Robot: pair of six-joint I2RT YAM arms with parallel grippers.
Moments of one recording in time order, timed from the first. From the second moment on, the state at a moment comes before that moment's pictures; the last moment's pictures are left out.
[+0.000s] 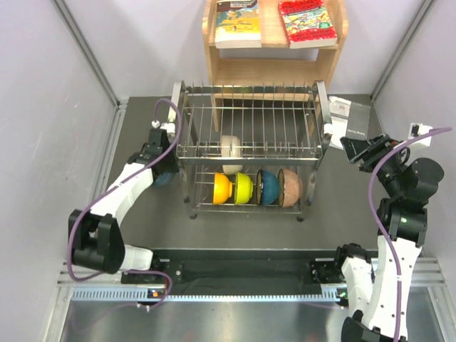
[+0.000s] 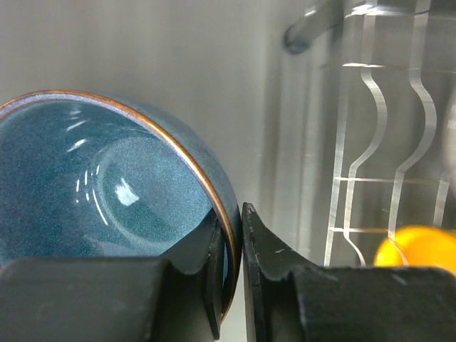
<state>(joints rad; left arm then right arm) -0.22 1.34 0.99 -0.46 -0.10 -0.23 -0.31 0.62 0.92 -0.30 -0.57 0.61</state>
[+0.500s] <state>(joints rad) -0.20 1.60 1.07 -0.50 -0.18 -0.26 -0.31 0.62 0.87 -0.28 -0.57 0.61</state>
